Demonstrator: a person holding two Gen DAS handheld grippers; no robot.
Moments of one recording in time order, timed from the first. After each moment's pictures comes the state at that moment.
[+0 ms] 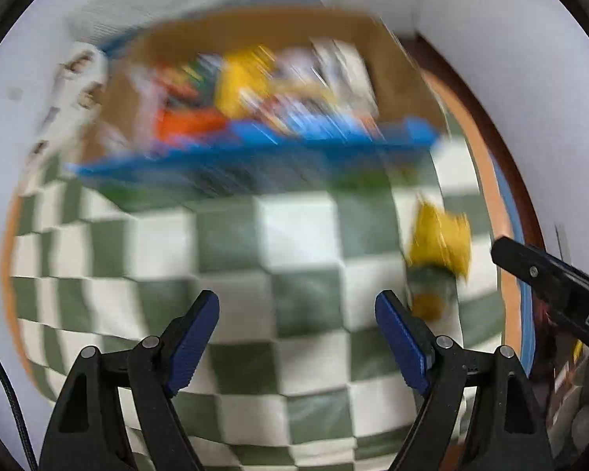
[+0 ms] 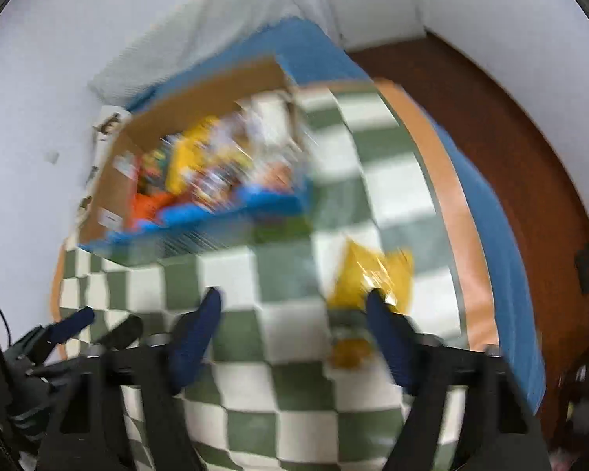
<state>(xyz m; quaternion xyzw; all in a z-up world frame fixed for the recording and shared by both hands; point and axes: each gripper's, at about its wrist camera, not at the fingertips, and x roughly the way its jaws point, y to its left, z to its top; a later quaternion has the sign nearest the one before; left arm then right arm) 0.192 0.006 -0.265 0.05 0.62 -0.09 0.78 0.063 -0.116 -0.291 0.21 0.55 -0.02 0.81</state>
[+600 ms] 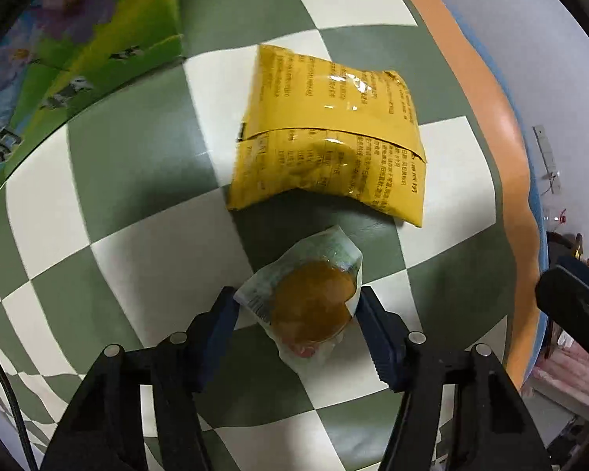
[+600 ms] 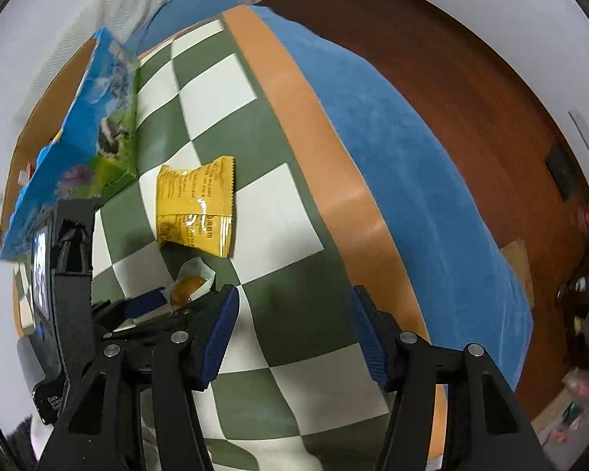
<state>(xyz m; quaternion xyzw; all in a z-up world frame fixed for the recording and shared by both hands) 0.184 -0.134 -0.392 0.10 0.70 -0.19 0.68 -0.013 -0.225 -0.390 0.26 0.61 -0.10 0.74</state>
